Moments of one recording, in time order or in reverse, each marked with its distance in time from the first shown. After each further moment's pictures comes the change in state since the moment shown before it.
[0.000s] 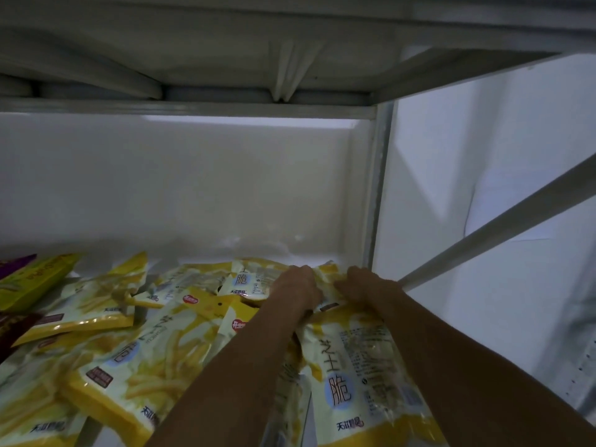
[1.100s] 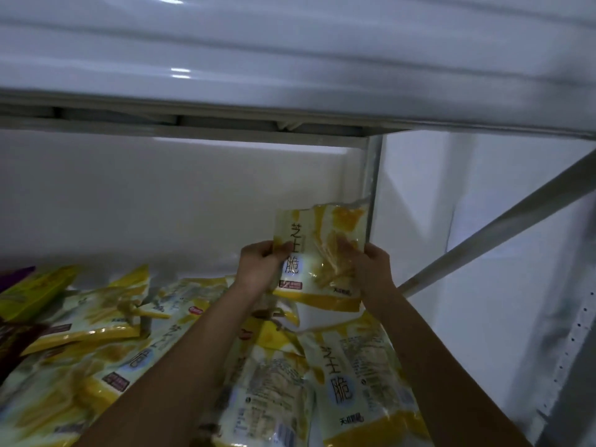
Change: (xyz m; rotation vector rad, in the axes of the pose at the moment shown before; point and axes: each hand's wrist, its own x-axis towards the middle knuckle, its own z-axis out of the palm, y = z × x) left_hand -0.039 -0.043 -0.066 -1.181 0.341 0.090; right_hand -0.085 -0.034 -0.044 1.329 0.420 -0.208
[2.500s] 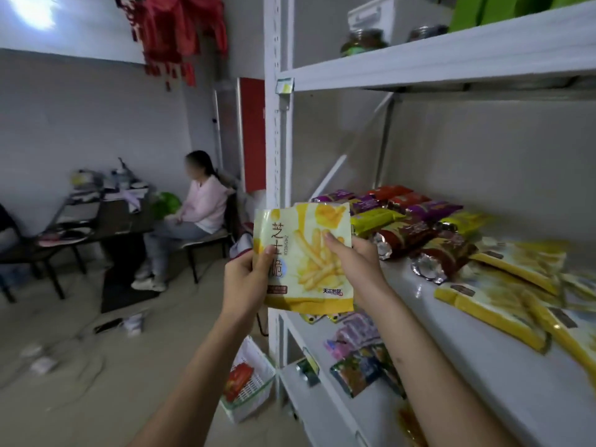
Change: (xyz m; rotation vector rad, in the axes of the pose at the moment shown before) left_hand -0.475 0.001 -0.421 0.183 1.253 0.066; right_hand -0.456 0.009 0.378 0.141 -1.251 0.212
